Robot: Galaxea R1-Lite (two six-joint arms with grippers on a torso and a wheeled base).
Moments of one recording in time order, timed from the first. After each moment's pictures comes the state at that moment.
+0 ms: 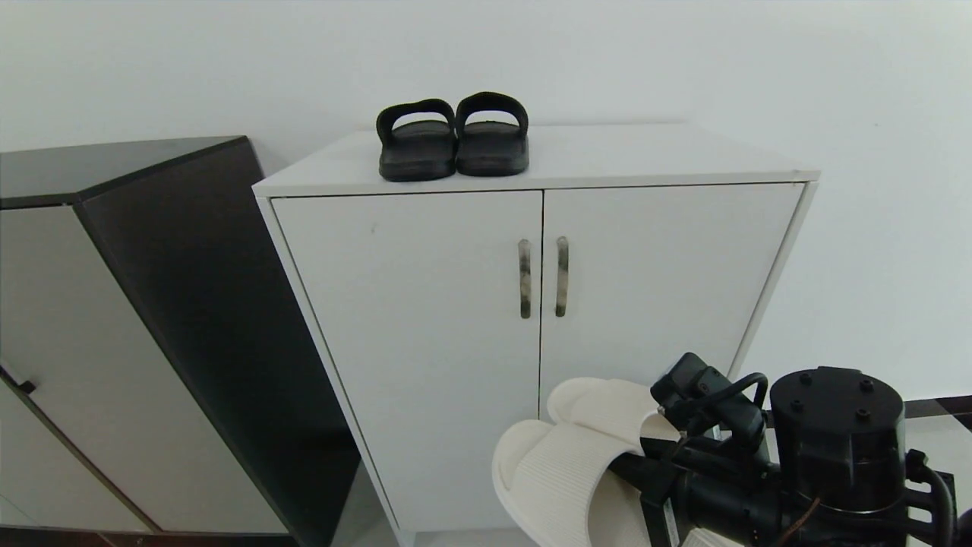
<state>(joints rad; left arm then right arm) 0.00 0.00 0.00 0.00 -0.02 0.00 0.86 1.63 -0.48 -0.80 -0.05 0.03</state>
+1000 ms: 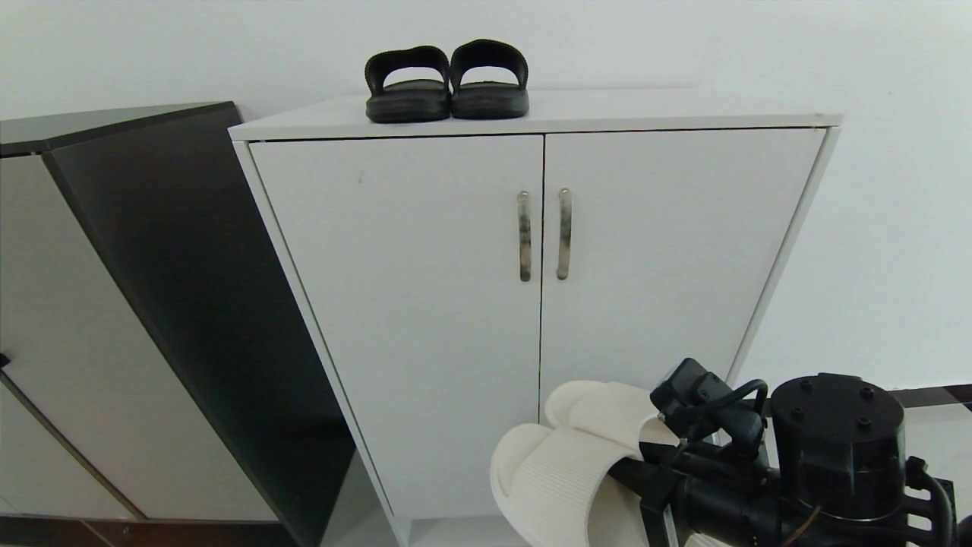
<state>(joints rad) -0.01 0.18 -0.18 -0.02 -0.16 -0.02 0.86 1.64 -0.46 -0.83 -0.04 0.03</state>
